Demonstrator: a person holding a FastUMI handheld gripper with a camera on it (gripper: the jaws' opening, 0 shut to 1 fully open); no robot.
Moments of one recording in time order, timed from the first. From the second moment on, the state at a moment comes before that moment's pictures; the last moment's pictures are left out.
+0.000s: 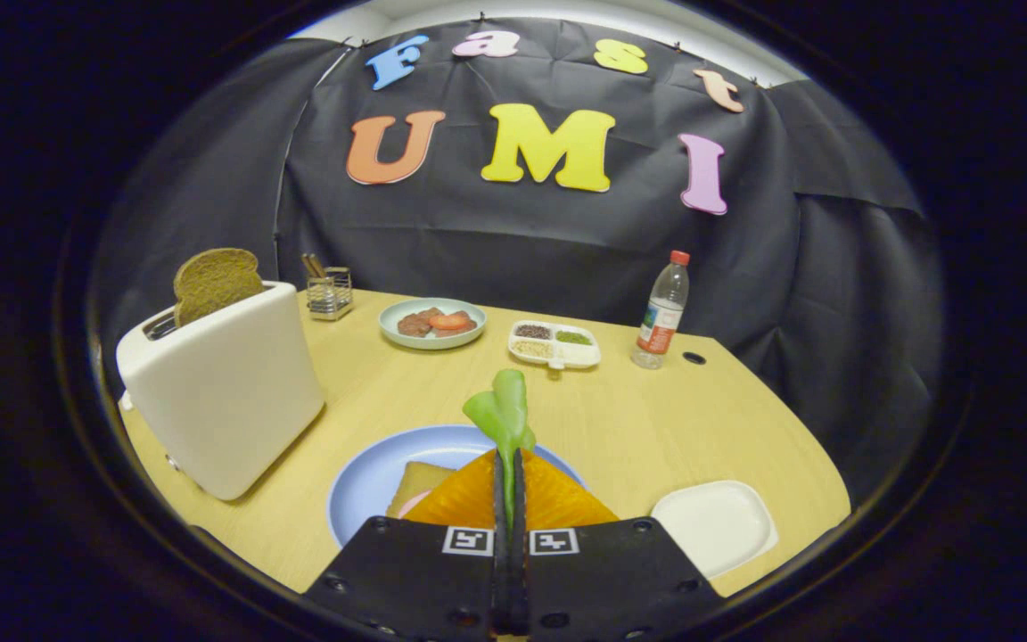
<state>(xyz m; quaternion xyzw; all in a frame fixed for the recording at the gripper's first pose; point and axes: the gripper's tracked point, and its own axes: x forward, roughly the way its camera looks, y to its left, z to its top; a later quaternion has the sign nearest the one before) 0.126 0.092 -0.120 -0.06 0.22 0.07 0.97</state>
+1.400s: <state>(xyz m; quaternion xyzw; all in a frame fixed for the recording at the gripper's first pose) 0.077 0.178 0.041 0.02 0.04 0.10 0.99</state>
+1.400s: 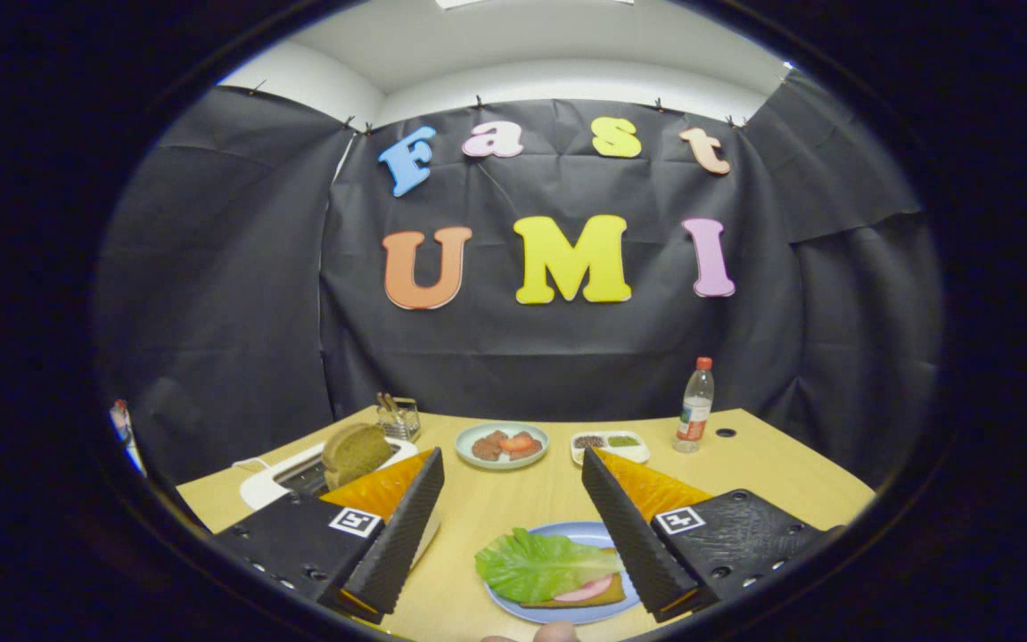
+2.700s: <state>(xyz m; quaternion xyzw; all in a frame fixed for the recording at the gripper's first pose) 0.124 0.348 -0.034 0.03 0.17 0.10 0.98</state>
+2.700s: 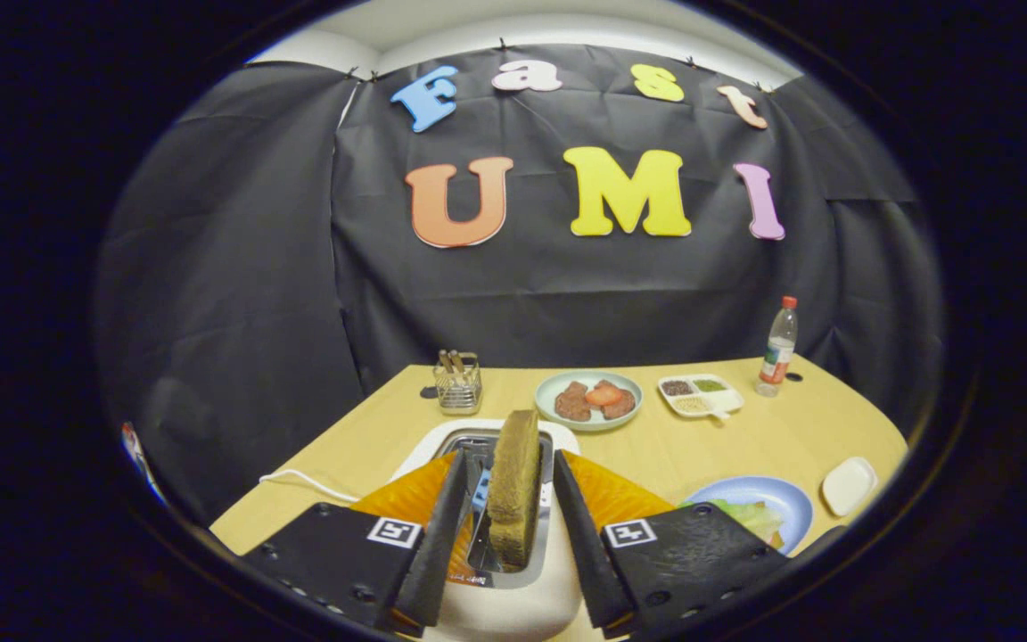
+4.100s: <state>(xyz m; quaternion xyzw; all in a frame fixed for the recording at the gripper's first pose) 0.084 0.228 0.057 0.11 0.05 0.08 0.99</state>
